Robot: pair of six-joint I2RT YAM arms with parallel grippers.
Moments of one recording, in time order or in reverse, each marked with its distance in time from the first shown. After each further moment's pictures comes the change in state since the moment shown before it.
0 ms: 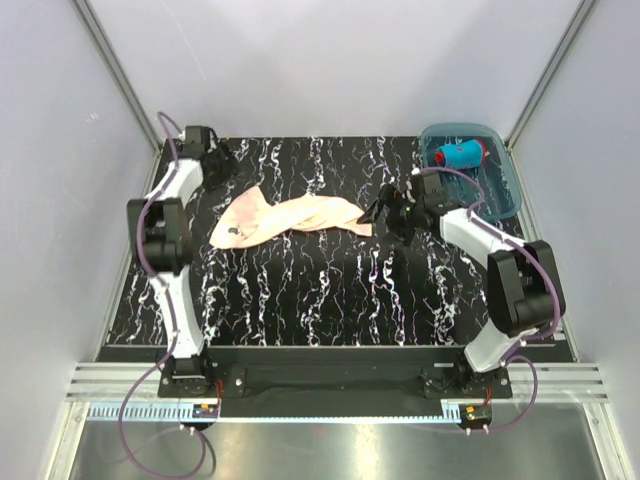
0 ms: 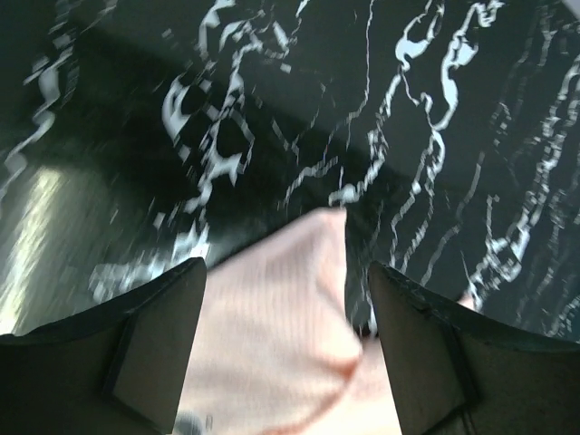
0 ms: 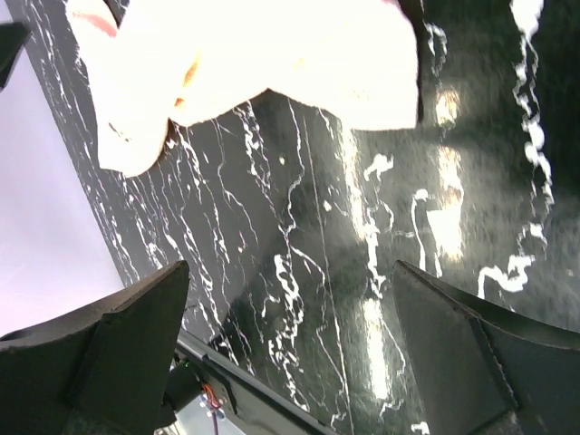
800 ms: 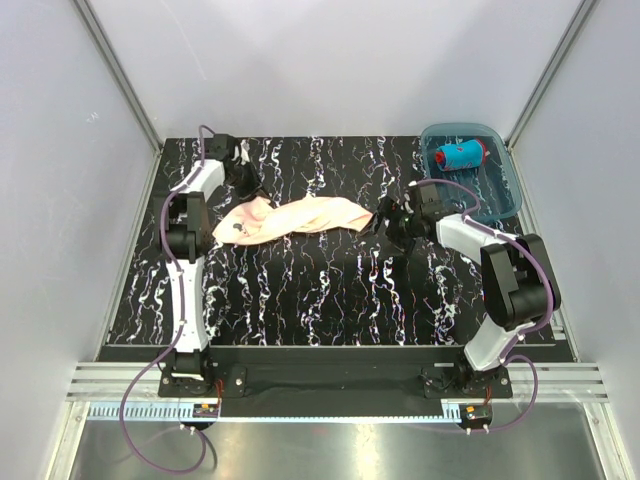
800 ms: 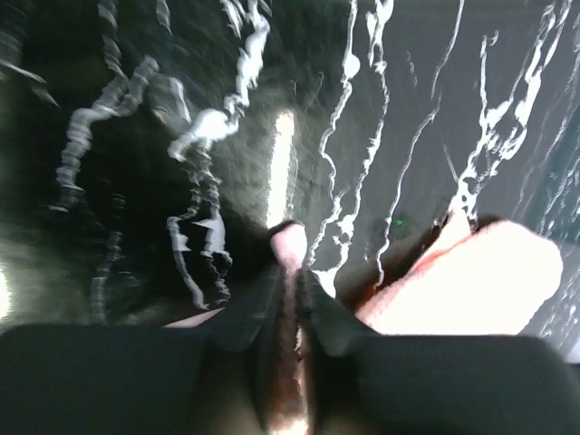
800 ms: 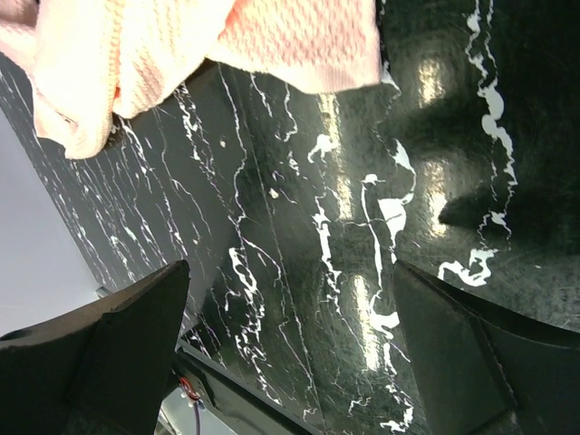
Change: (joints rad) left arm -0.064 0.311 0.278 -0.208 0.359 0.135; right arm 0.000 0.055 -0.058 0.041 -0.010 -0.026
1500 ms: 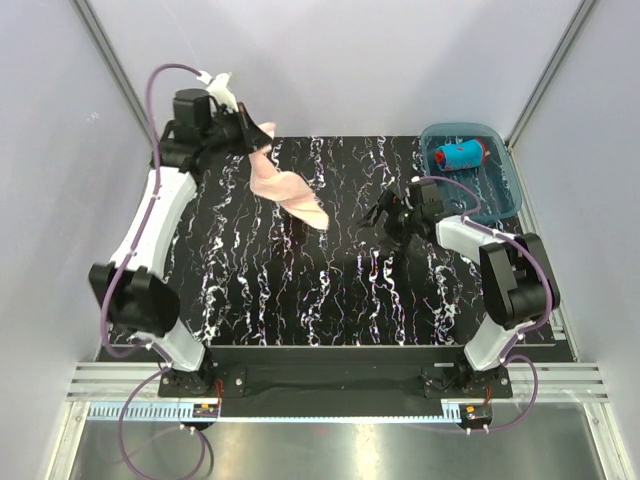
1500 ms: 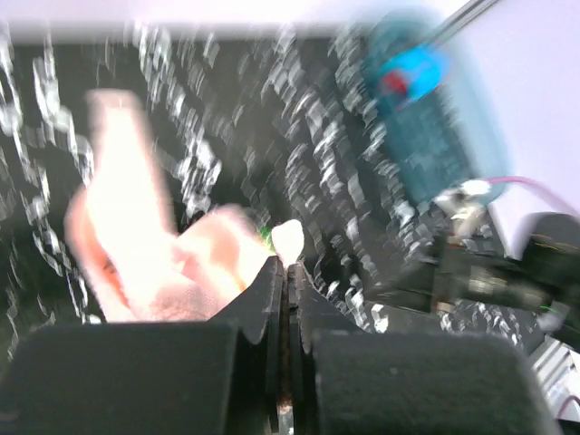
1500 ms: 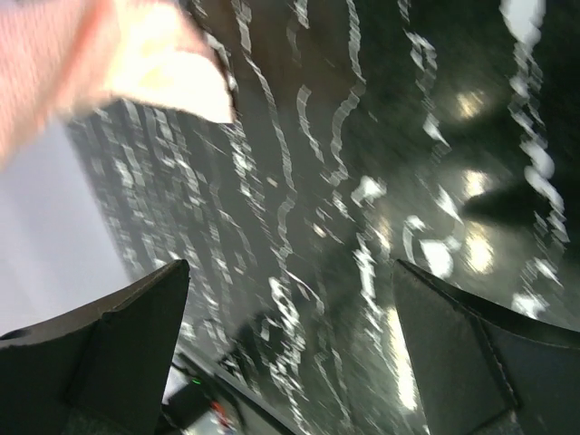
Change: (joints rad) left arm -0.129 -0.745 -0.252 0.141 -0.004 0.058; right arm -0.003 0.001 -0.024 0.126 -0.001 0.080
